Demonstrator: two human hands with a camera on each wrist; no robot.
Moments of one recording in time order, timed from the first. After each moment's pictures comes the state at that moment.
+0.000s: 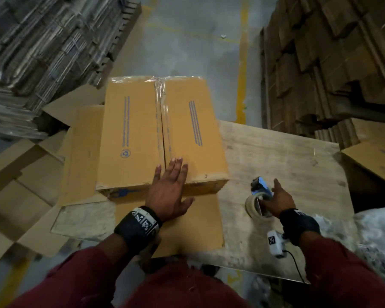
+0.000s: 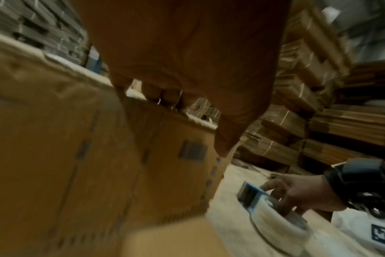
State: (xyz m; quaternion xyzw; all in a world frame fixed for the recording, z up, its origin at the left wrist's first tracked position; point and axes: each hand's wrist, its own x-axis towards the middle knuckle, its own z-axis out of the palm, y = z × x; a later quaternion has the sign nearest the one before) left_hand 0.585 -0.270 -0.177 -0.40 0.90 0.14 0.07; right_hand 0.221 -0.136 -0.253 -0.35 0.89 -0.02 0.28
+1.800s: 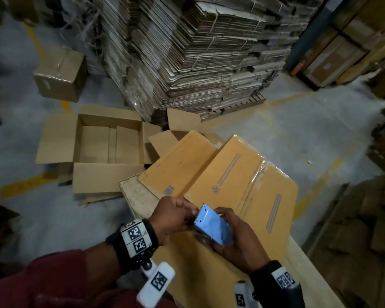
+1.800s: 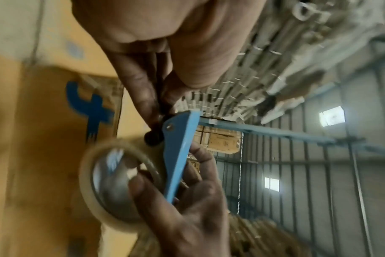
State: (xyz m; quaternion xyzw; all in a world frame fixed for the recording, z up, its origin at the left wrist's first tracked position) left_hand 0.729 -0.203 -0.106 -0.57 0.15 0.67 -0.45; right_hand 0.516 -0.237 -0.066 -0.82 0.48 -0.04 0.31
